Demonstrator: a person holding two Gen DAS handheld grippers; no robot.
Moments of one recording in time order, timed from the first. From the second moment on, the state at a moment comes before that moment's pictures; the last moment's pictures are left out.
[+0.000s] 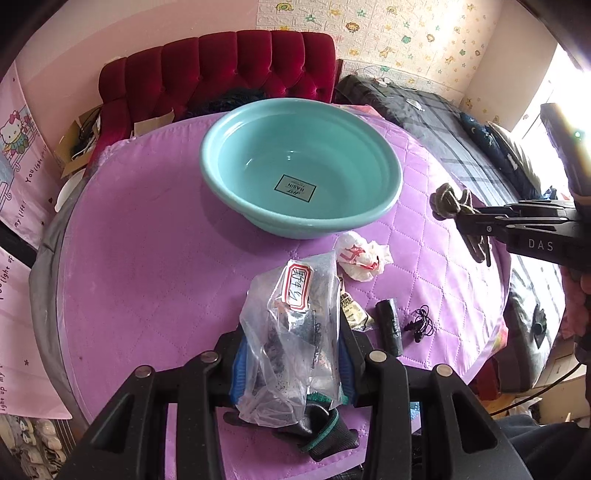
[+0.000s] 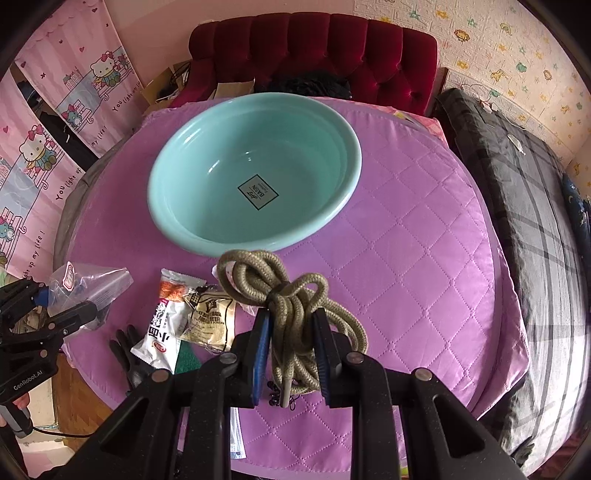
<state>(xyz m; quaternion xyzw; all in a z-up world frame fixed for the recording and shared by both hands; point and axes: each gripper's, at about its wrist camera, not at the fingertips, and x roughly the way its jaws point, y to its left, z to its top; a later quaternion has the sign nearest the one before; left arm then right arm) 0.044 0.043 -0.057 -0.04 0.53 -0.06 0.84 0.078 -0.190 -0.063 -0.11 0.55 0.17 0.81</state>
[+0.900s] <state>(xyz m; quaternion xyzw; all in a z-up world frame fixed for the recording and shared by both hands) 0.140 0.033 -0.038 0.00 0.51 -0.08 0.86 0.169 -0.141 -0.053 -0.11 0.54 0.19 0.81</state>
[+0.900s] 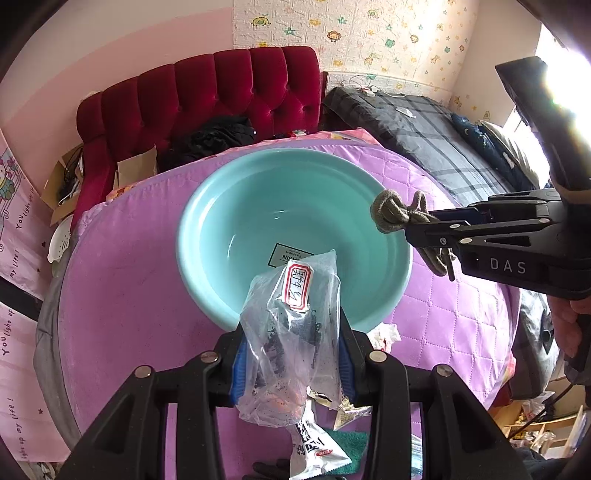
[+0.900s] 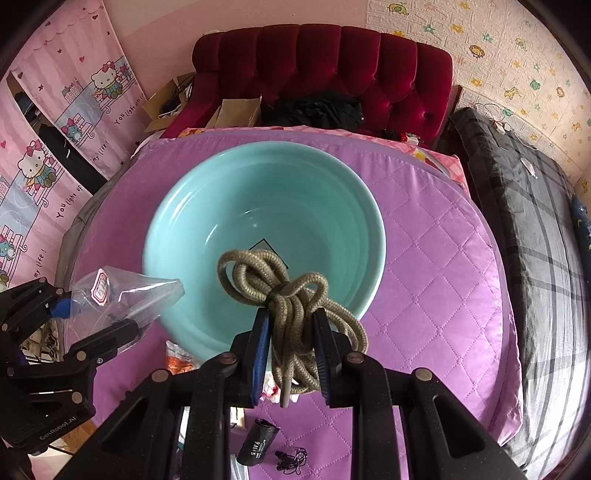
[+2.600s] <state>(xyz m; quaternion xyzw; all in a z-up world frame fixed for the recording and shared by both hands) 0.254 0.027 -0.128 0.02 0.53 -0.05 0.85 0.273 -0.104 -0.131 -0.09 0.55 0.16 0.81</state>
